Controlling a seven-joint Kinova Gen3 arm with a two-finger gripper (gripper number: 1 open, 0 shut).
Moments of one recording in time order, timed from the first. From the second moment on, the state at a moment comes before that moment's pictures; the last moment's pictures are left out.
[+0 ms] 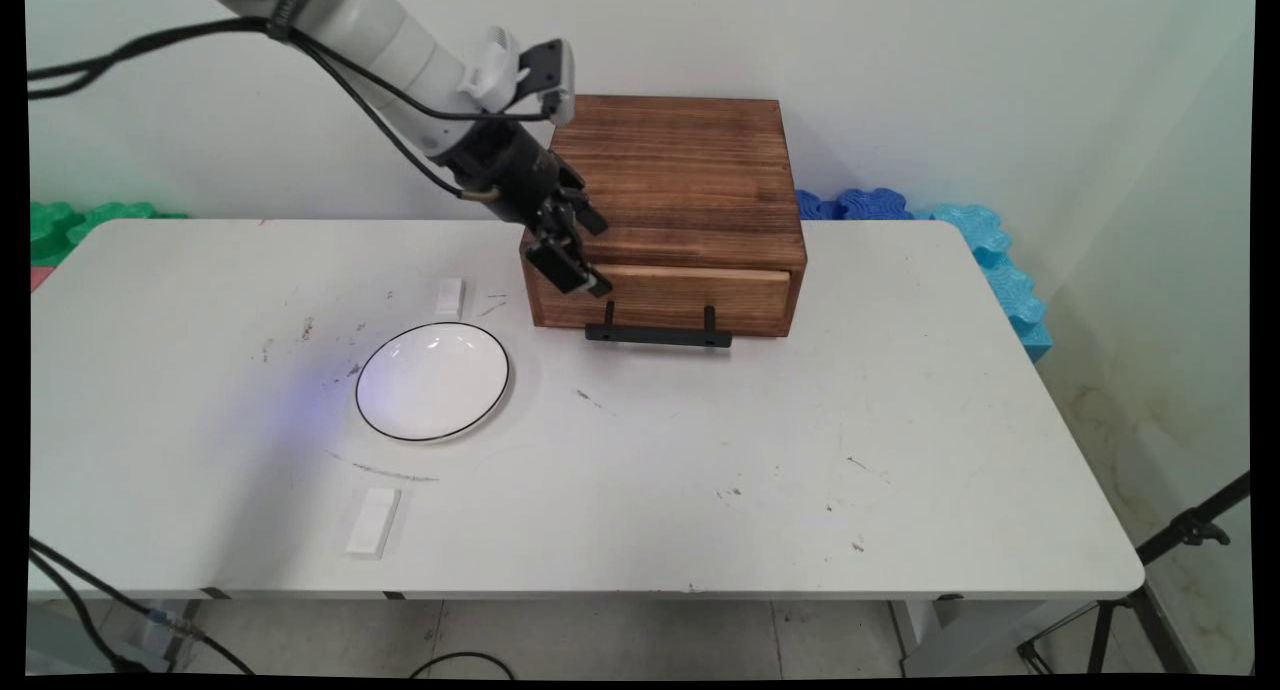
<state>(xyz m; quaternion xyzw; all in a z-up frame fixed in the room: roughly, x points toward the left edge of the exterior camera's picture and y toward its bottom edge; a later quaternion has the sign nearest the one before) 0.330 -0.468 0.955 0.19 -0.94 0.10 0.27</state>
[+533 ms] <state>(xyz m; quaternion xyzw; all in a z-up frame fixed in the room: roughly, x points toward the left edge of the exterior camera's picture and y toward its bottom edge) 0.302 -0.475 0.922 0.19 -0.94 0.10 0.26</state>
